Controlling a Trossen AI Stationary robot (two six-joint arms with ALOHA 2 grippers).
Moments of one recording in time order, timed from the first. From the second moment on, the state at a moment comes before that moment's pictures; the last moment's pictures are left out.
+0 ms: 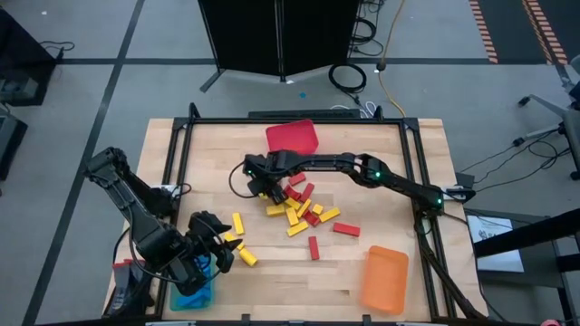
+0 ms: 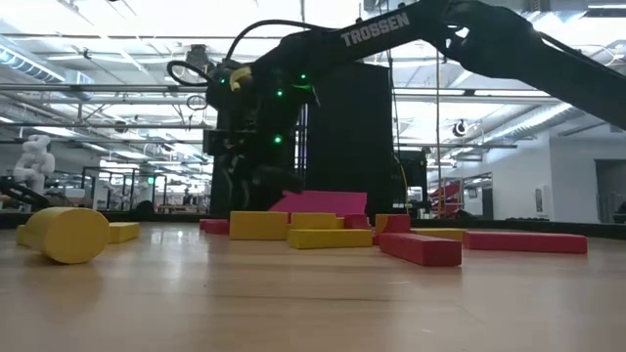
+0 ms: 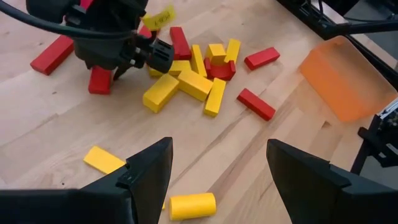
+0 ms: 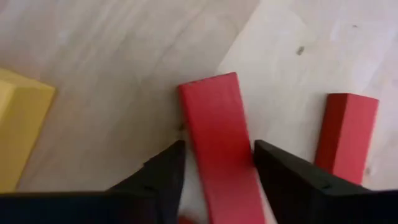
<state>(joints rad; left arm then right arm) -0.83 1.46 1.31 -1.13 -0.79 -1.59 -0.15 2.59 2.30 -0.89 -0.01 -0.75</state>
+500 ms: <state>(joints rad) -0.83 1.46 1.31 -1.11 -0.79 -1.59 -0.14 2.60 2.33 -0.94 0.05 -0.66</state>
